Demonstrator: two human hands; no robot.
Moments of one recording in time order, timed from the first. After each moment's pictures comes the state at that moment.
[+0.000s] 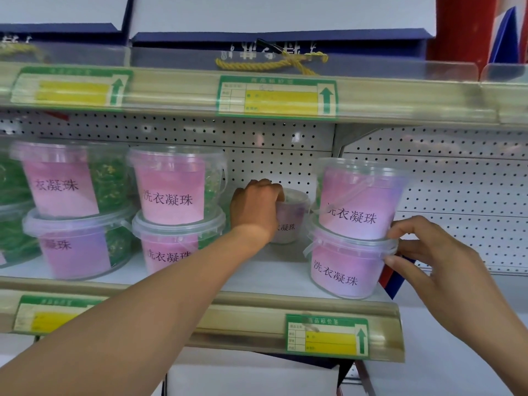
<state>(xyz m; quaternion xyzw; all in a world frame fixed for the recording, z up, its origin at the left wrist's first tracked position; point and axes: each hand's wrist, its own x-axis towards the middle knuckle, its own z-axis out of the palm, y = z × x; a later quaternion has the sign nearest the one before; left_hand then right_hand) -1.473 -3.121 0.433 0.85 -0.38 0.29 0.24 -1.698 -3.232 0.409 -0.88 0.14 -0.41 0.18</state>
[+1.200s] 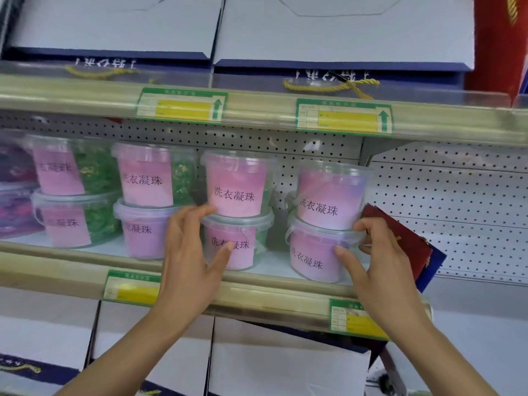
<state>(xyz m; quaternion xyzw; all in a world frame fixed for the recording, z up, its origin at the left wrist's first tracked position) -1.488 -2.943 0.371 0.75 -0.33 0.32 0.47 -1.631 -3.153 0.384 -0.85 0.11 -0.47 0.21</state>
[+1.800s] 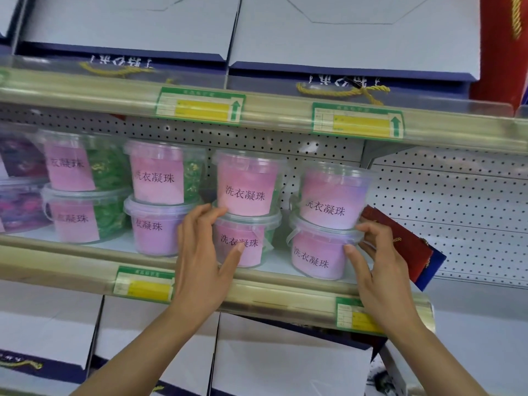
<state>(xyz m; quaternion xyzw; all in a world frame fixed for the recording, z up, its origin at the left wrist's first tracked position) -1.475 -2.947 0.357 0.73 -0.36 0.34 0.48 -1.623 -3.154 0.372 -0.83 0.07 -0.49 0.26</state>
